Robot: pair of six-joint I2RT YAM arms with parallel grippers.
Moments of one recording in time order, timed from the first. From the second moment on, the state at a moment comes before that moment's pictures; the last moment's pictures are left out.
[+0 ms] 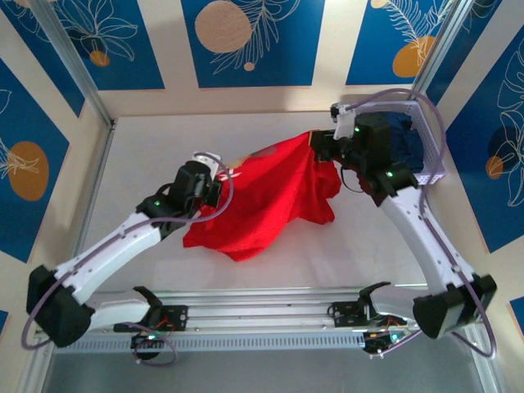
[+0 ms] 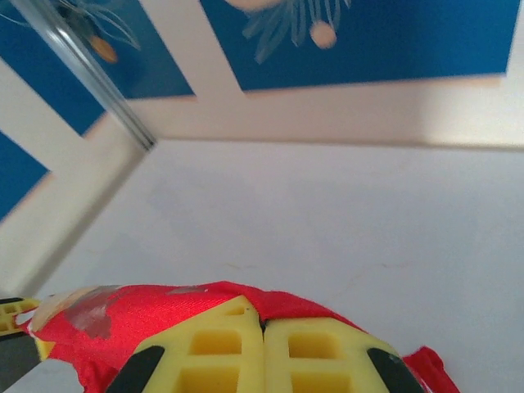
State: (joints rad) left arm -0.65 1.22 0.98 -0.42 -0.34 -0.13; right arm 0.33 1.25 1.29 -0.45 -0.22 0.29
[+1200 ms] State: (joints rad) left arm -0.61 1.57 0.95 -0.33 0.03 -0.29; right arm 0.62 1.75 1.09 -0.38 -0.18 0.42
